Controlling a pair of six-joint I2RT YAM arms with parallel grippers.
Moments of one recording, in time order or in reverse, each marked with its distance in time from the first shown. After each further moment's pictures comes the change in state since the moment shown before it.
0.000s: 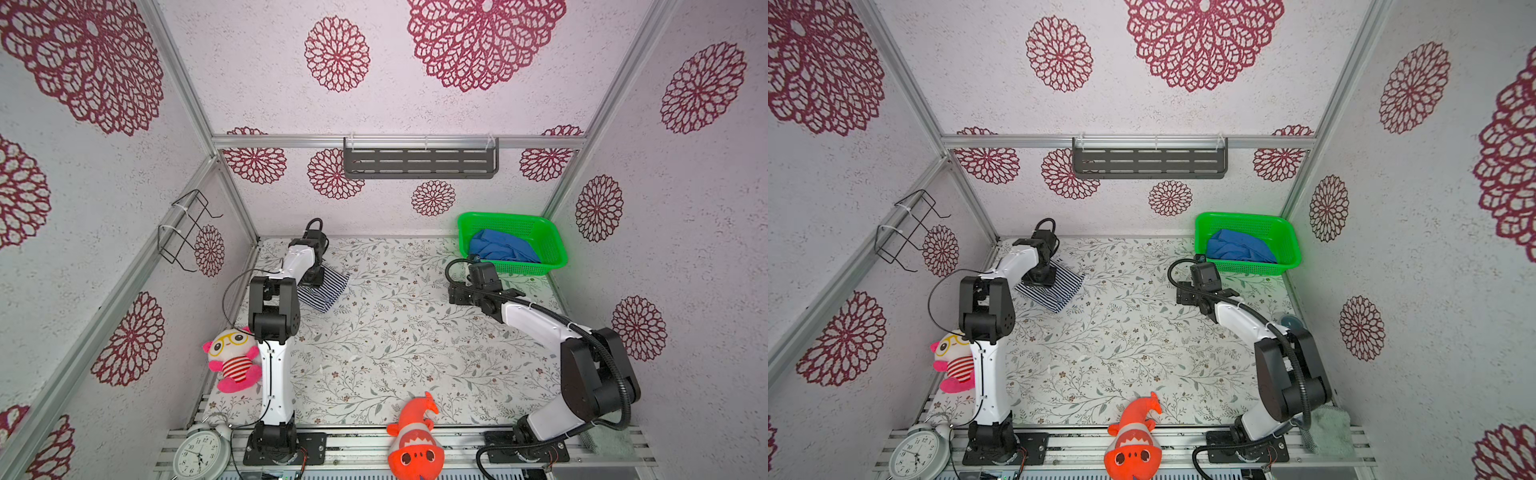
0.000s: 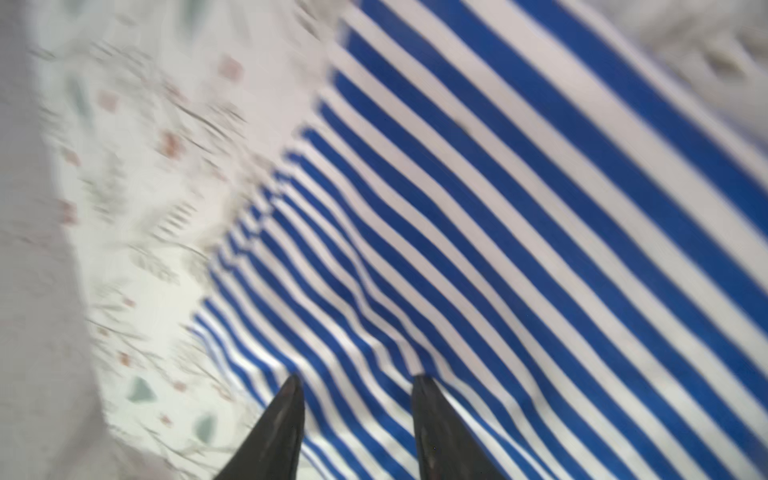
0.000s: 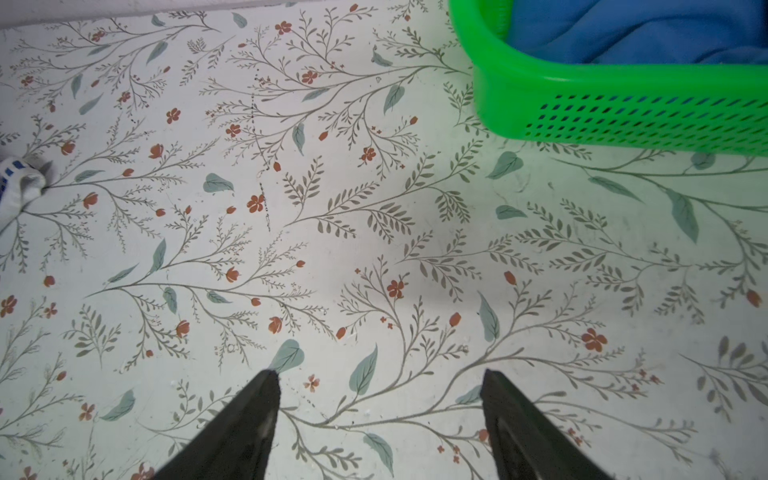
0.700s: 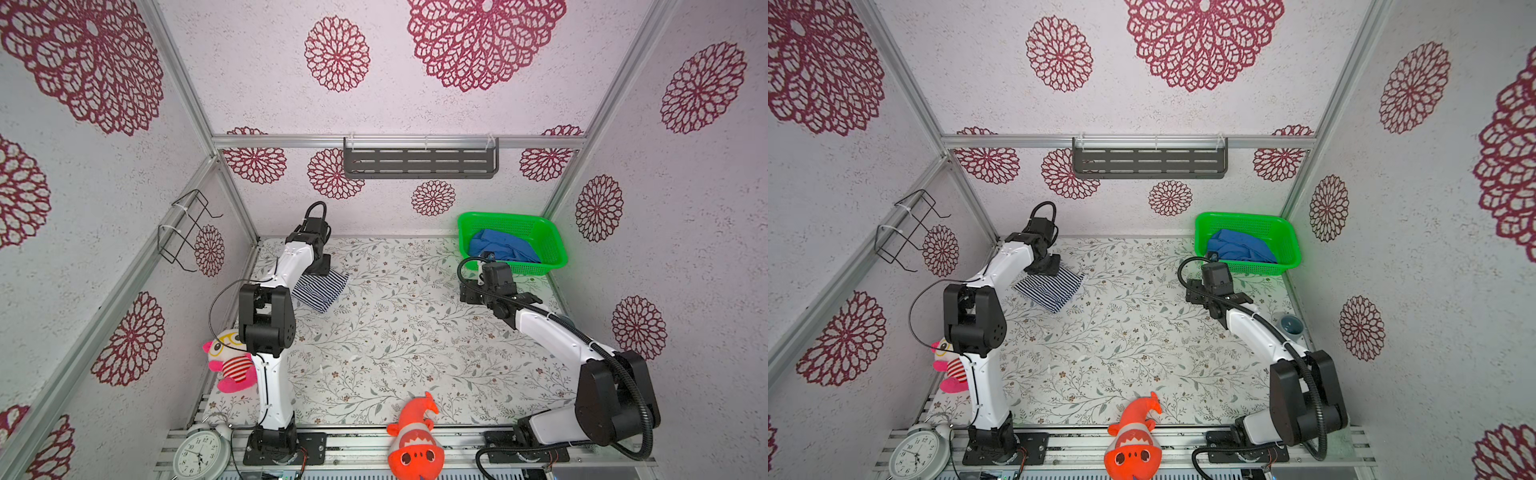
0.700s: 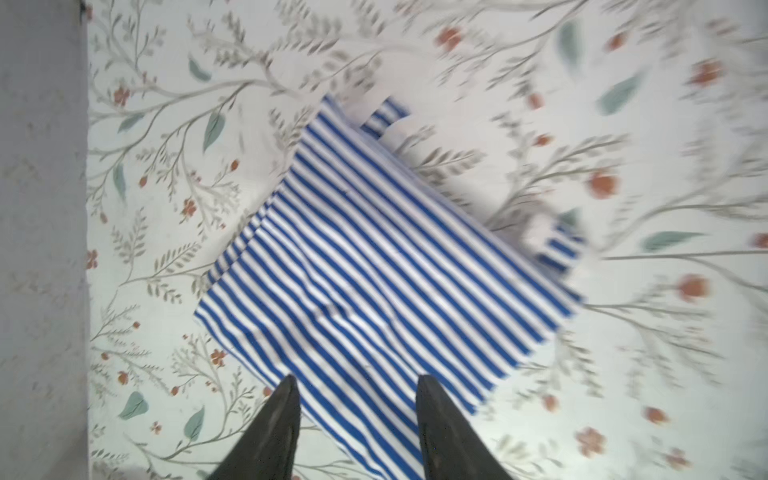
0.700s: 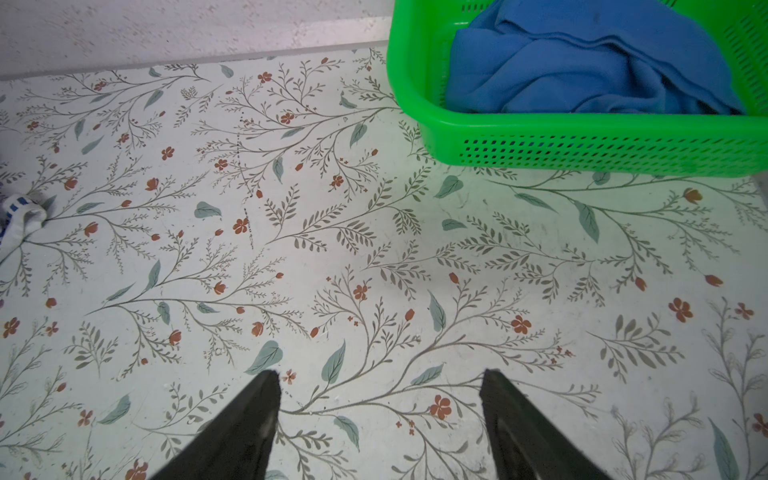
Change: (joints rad) left arm -0.085 -0.219 -0.114 0.100 0.160 -0.013; right arm -0.037 -0.116 -0.032 -0.031 0.028 0.000
